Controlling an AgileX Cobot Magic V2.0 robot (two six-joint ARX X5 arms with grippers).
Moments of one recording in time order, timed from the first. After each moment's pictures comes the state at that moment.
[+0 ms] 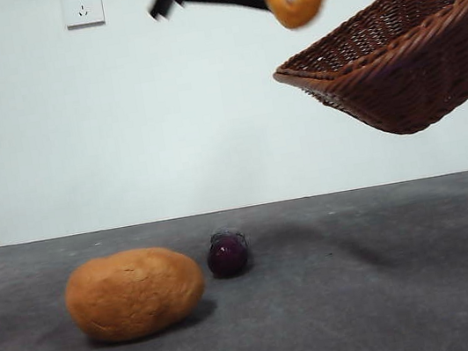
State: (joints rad) left arm -0.77 1.63 1.52 -0.54 0.34 -0.33; right arm 0.11 1.48 1.65 -1.35 -0.18 0.04
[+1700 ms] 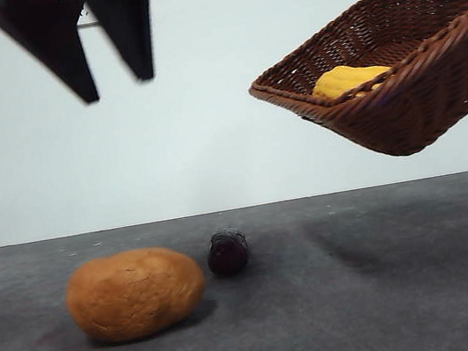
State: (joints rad) left arm -0.84 1.47 1.41 -1.16 -0.10 0.00; right arm 0.19 1.51 1.65 -1.33 -0.13 0.02
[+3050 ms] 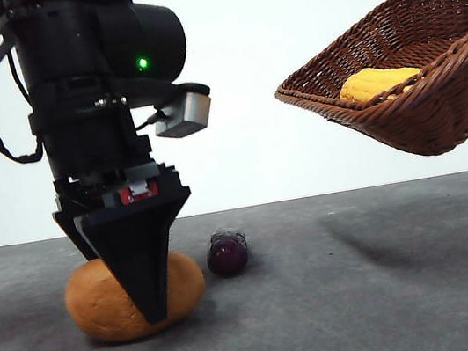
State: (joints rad) left arm -0.71 1.74 1.16 -0.83 0.00 0.31; right arm 0.14 1.51 1.65 -1.35 -0.12 0.00
